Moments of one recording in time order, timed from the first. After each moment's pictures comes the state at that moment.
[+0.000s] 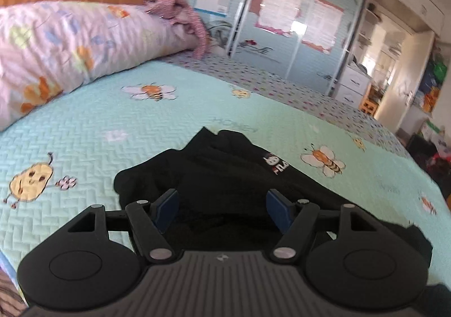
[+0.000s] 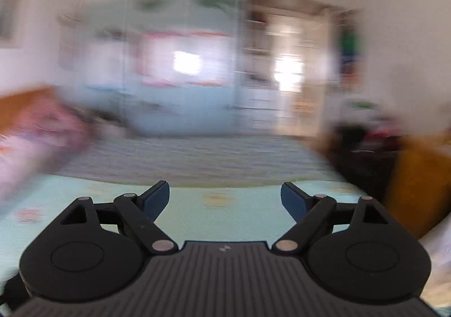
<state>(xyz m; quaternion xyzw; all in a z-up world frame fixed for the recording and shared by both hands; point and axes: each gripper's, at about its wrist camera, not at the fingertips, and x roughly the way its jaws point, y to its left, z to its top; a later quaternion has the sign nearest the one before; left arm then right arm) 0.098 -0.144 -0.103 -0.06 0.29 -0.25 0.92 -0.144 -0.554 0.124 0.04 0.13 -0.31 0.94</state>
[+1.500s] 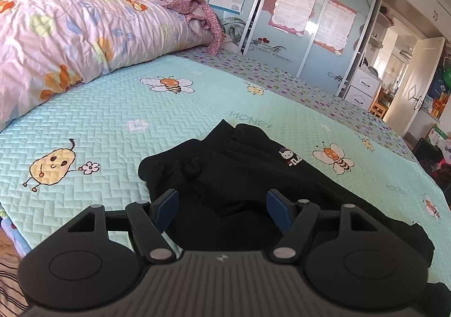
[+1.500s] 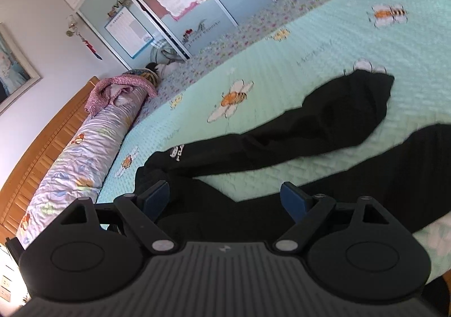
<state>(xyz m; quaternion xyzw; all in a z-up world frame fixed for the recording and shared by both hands) 0.090 -0.114 -0.106 -0.07 0.30 -0.23 0.92 -0.207 -0.441 -0.117 0.40 0.19 -0.21 0.87</state>
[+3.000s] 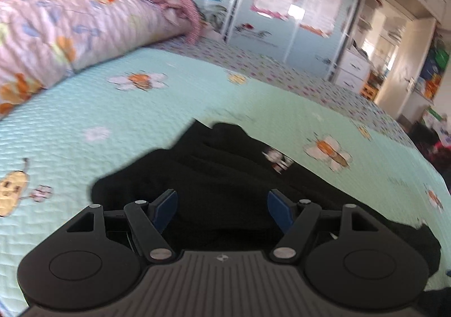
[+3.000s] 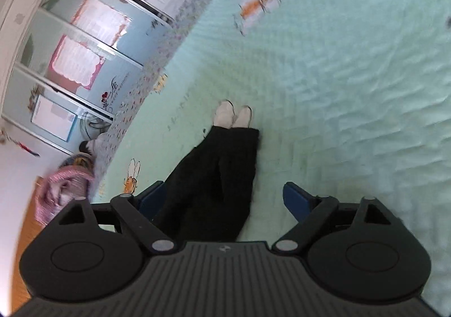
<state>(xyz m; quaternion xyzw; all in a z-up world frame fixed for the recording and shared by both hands) 0.137 -0.189 -0.115 -0.03 0.32 -0.27 0.91 -0.249 -0.678 -0.207 0.55 0.13 -0.35 0.75</state>
